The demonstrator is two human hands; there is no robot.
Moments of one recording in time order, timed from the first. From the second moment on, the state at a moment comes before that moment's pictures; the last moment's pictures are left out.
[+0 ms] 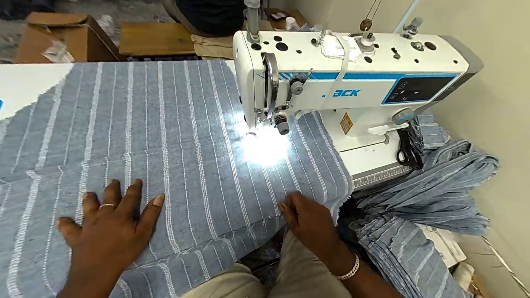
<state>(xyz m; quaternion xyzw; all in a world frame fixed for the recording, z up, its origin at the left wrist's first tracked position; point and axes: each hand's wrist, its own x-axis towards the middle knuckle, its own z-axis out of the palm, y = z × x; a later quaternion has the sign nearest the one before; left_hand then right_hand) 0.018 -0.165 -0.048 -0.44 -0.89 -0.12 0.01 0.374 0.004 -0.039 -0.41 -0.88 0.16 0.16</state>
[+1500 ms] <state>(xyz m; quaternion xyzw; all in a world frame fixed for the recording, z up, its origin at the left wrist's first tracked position) 0.050 0.102 -0.006 -0.60 -0.77 -0.19 -0.09 0.300 0.144 -0.049 -0.21 -0.91 0.27 0.23</state>
